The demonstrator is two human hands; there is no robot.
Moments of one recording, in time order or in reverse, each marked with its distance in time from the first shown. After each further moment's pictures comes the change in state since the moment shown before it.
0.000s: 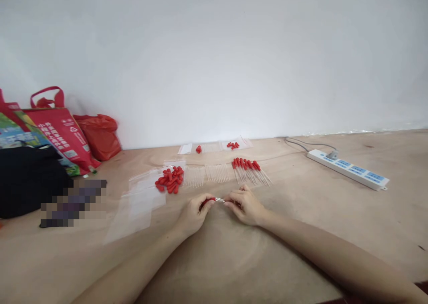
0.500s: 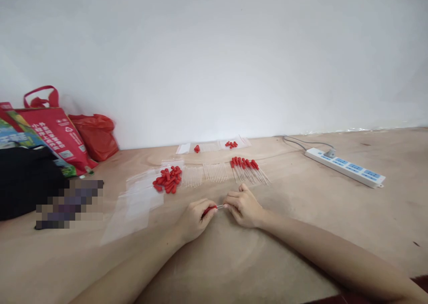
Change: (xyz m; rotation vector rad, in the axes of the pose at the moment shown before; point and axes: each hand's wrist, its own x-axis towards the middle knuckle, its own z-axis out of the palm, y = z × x) left_hand -0.005 0.008 0.001 0.148 -0.075 0.175; right_hand -0.002 -0.002 0.001 -0.172 -0.039 -0.065
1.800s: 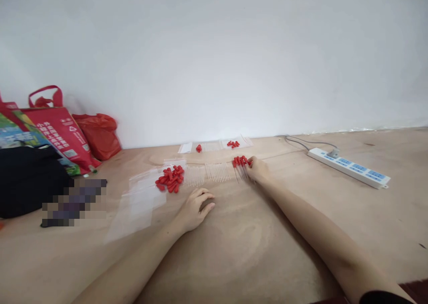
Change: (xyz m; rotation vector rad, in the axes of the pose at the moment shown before) left_hand 0.007 -0.023 -0.008 0.072 -0.032 -0.039; right_hand 0.042 0.104 -0.008 -0.089 0.117 0.956
